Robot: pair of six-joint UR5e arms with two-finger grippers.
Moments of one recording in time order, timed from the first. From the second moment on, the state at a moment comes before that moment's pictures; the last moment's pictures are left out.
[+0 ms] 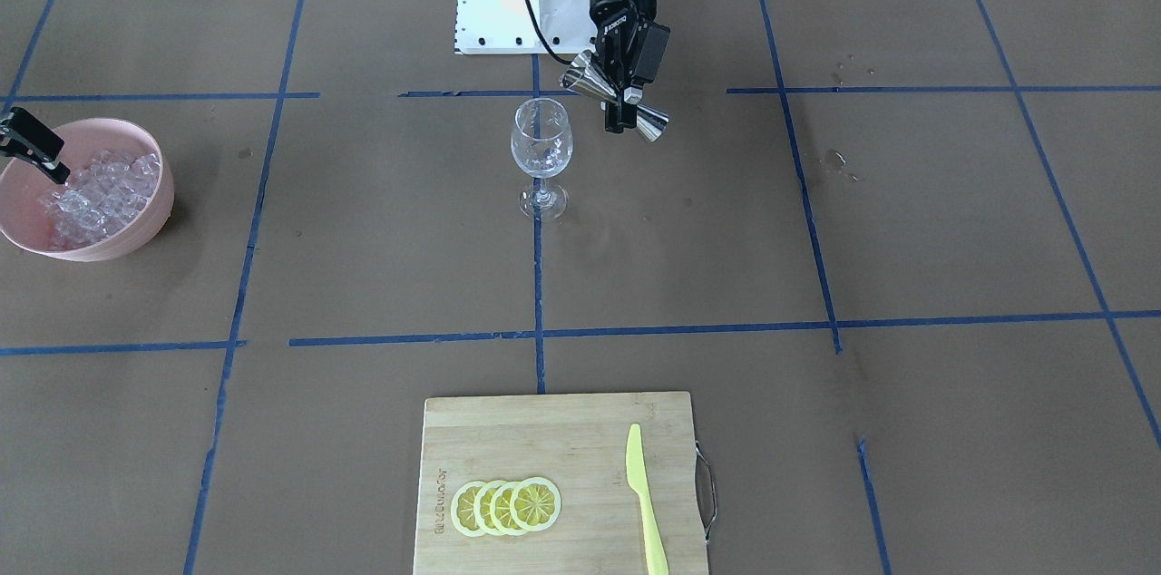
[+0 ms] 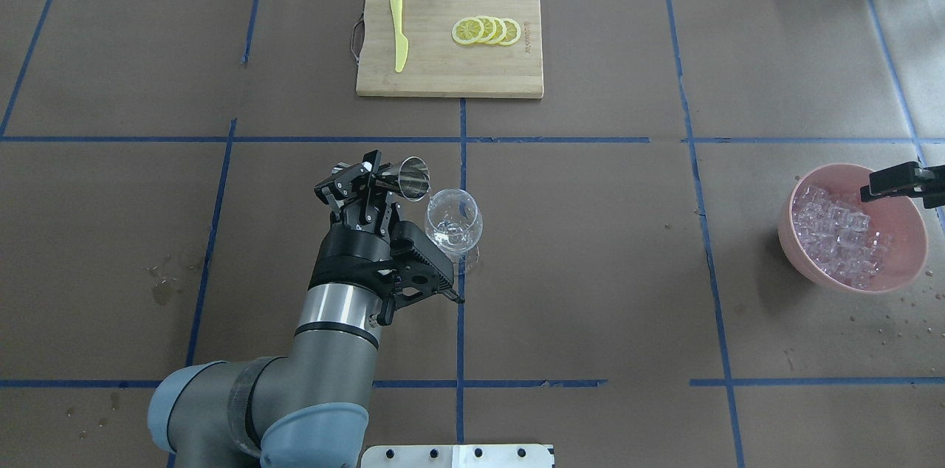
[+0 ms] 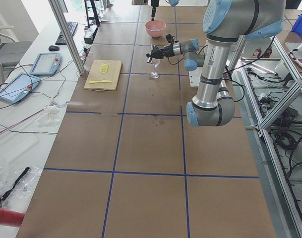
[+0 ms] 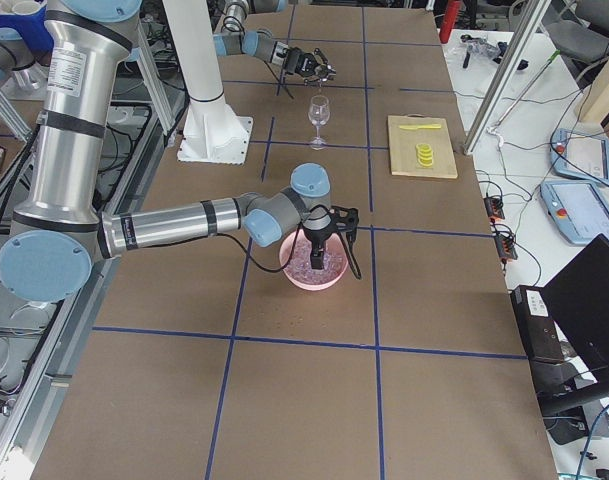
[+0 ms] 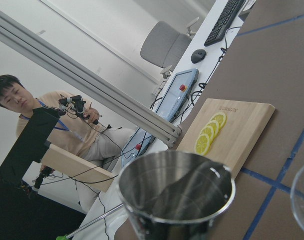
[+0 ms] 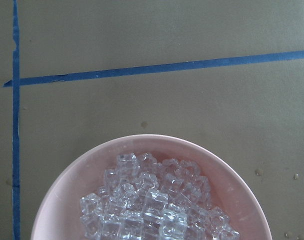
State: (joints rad) left arm -0.13 -2.05 -1.92 -1.86 -0.42 -0.15; right arm 1.10 -1.78 1.93 -1.13 2.20 0.81
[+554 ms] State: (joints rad) left arm -0.12 -2.05 -1.91 -1.82 -0.39 -0.09; right arm 1.10 -1.78 1.92 -1.13 2.20 0.81
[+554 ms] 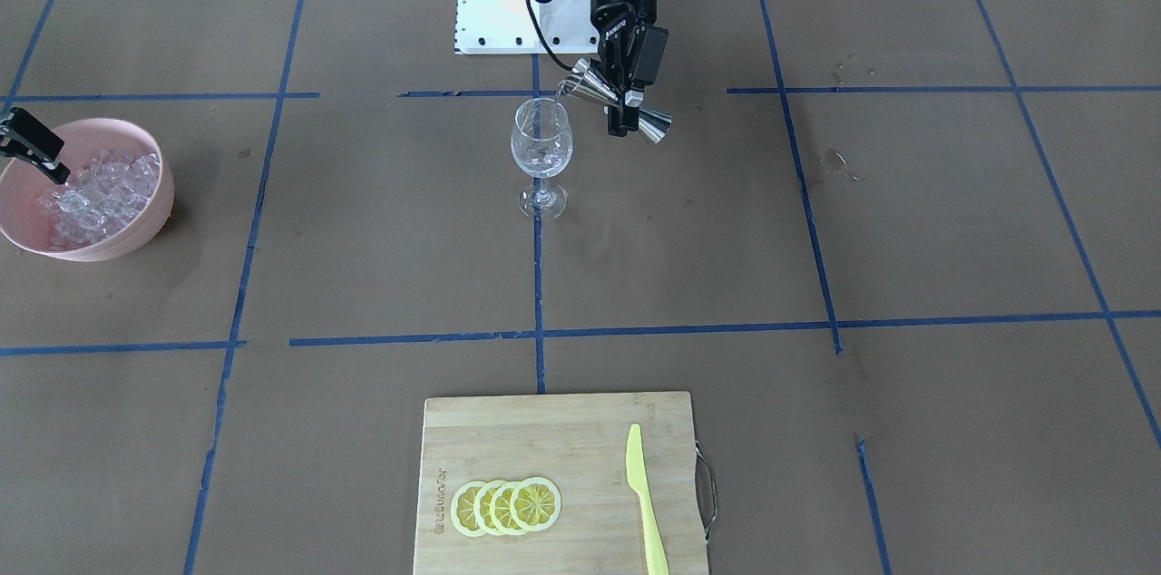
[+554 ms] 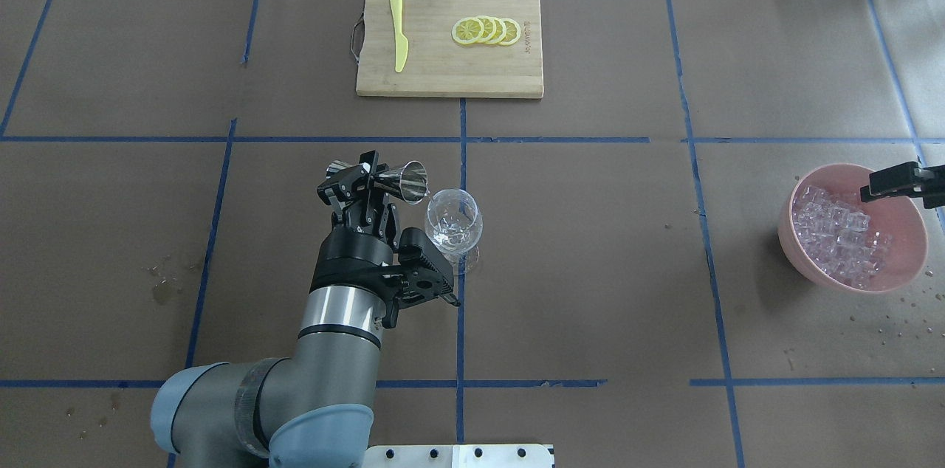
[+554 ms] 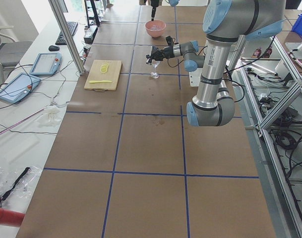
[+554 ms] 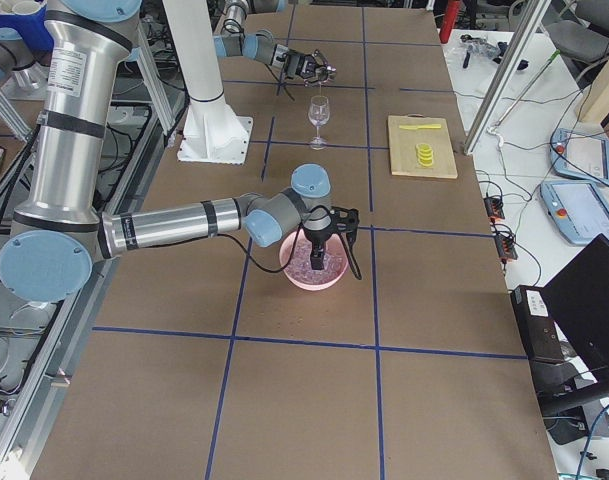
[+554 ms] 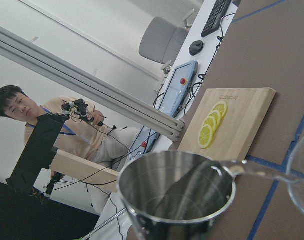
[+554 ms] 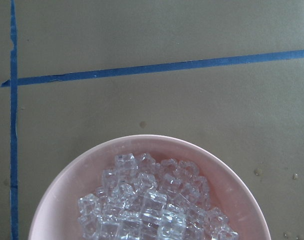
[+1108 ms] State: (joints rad) left arm -0.12 -2.06 -1.91 -1.81 -0.35 0.00; right arm 1.10 -1.78 1.91 -1.13 2.20 0.82
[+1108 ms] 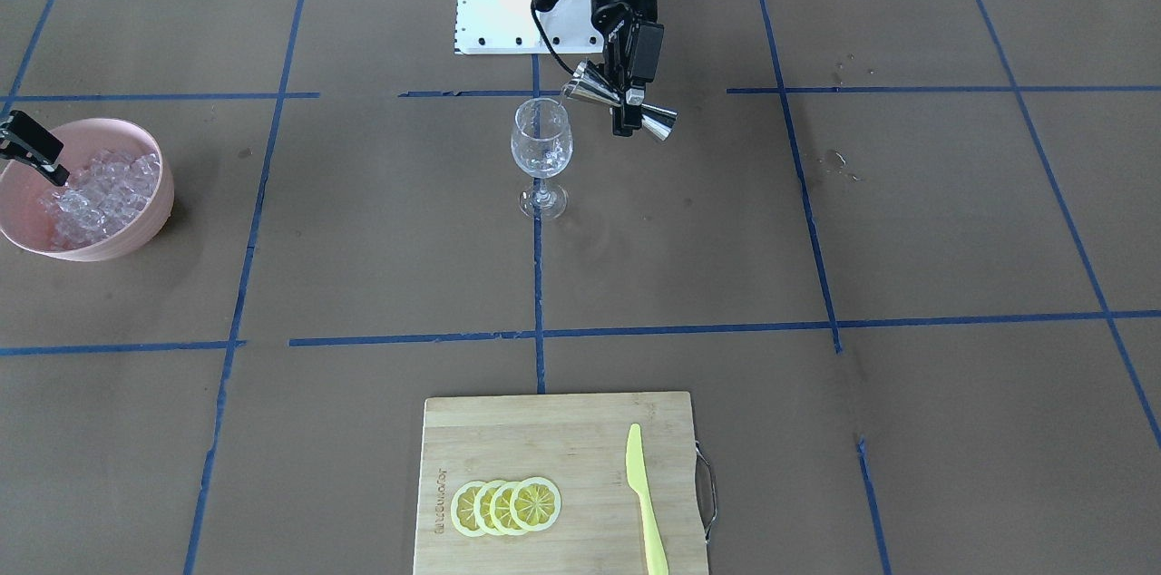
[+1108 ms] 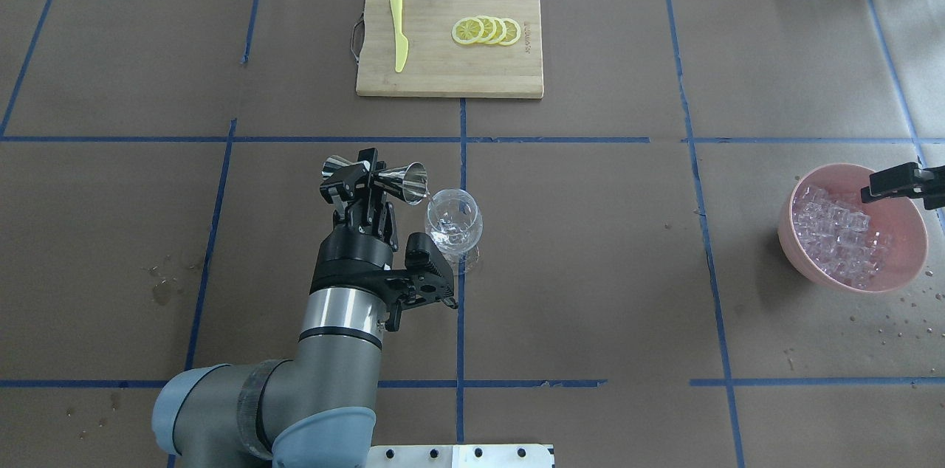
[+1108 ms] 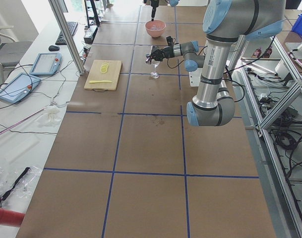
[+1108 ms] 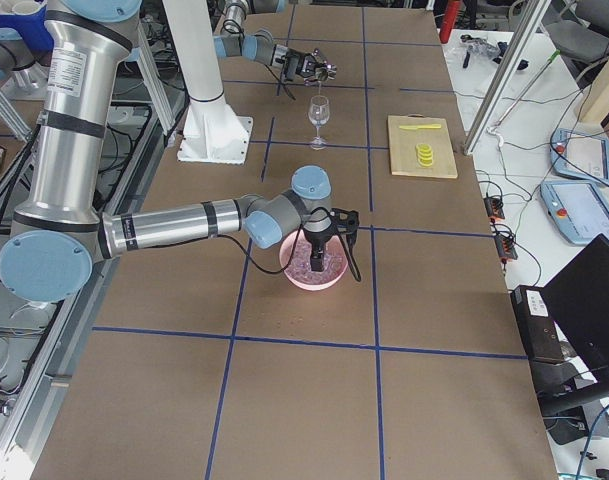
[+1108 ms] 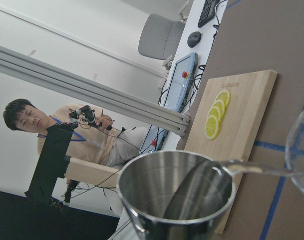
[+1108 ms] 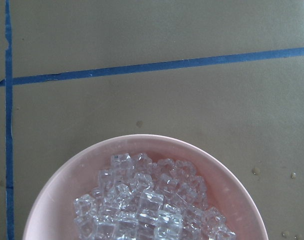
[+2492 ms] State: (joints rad) left arm -0.09 -2.09 -1.89 -1.82 -0.27 0.23; right arm 1.10 -1.75 1.89 -1.13 2.20 0.82
